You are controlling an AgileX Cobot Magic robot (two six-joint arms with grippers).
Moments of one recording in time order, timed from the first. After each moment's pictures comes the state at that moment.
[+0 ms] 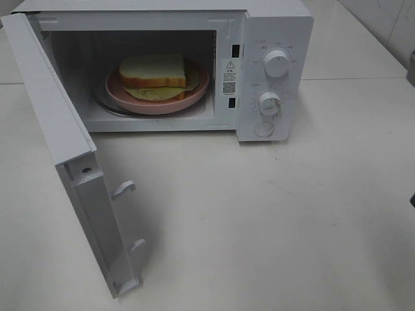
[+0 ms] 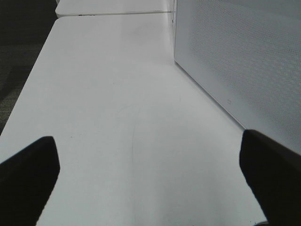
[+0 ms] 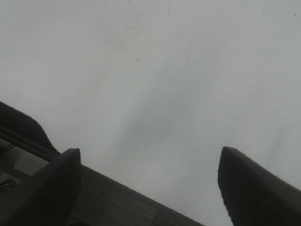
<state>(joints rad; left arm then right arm) 0.01 0.00 -0.50 0.00 1.04 0.05 0.71 0.95 -0.81 -0.34 1.15 0.22</state>
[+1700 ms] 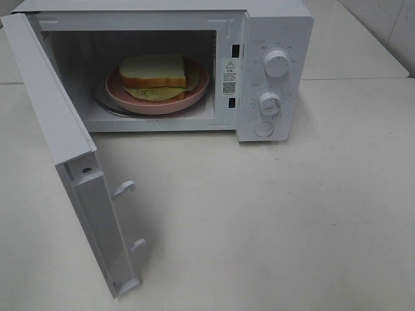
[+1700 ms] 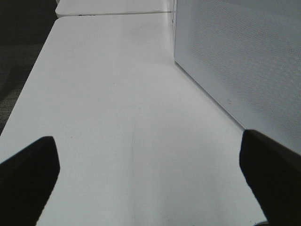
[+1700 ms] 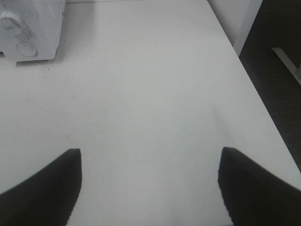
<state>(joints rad) 0.01 0.00 -0.50 0.00 1.04 0.05 0.00 0.02 -0.51 -0.15 1.05 0.11</state>
